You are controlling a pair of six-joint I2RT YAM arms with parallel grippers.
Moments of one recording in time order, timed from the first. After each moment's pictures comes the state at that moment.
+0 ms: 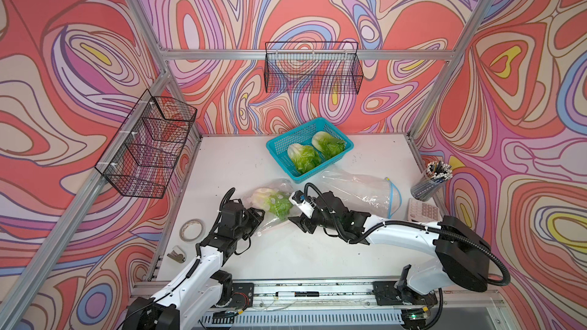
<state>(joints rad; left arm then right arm) -0.26 0.89 0.28 -0.09 0.20 -1.14 1.00 1.49 0.80 0.19 -0.04 -0.15</state>
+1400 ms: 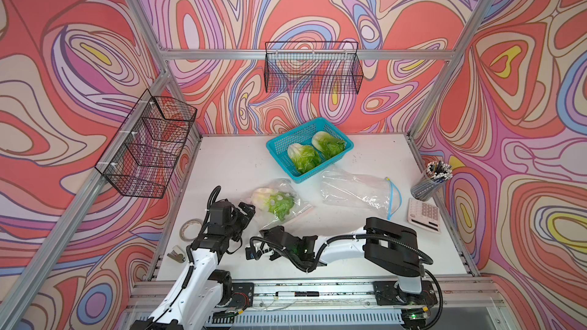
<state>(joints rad) -0.08 0.80 0.34 -0.31 0.20 -1.11 1.30 1.98 1.09 0.30 0.31 -0.80</state>
